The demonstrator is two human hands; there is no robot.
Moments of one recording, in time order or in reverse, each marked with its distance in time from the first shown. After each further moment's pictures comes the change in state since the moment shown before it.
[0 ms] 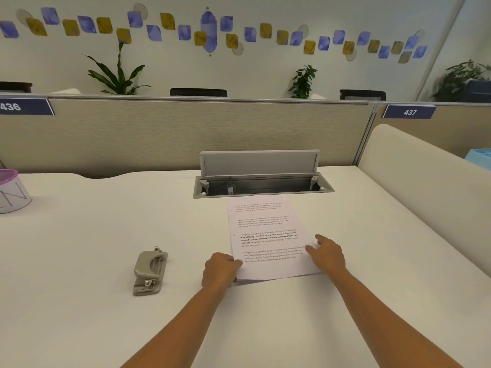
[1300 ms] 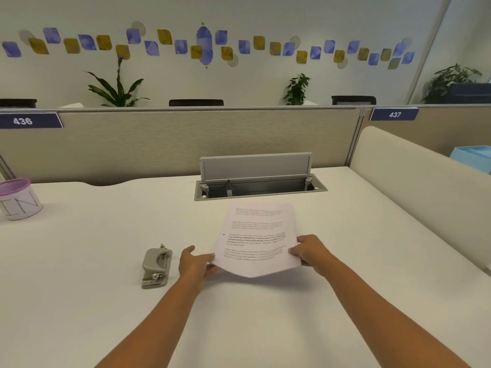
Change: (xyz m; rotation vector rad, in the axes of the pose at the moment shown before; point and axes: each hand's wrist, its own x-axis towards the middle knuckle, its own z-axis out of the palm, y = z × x) left_hand 0.003 -0.022 -0.046 -0.626 0.042 -0.118; right_hand -0.046 -0.030 -0.012 0.371 -0.293 0.095
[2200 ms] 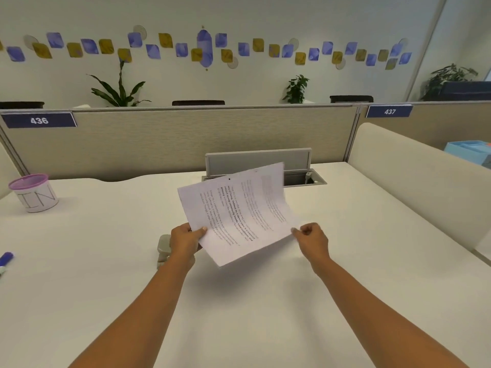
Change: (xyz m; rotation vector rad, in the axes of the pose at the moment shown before) left_hand -0.021 0.030 -0.030 0.070 0.005 0.285; right_hand -0.043 0.016 0.019 0.168 0.320 -0.211
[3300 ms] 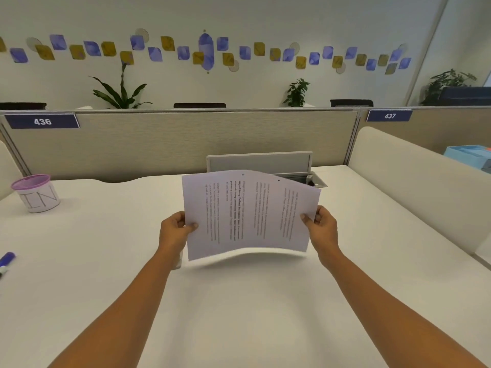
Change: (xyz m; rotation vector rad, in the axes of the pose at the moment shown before) left_hand 0.003 0.017 -0.025 0.106 -0.089 0.227; right_hand 0.002 -0.023 -0.015 0.211 0.017 -0.235
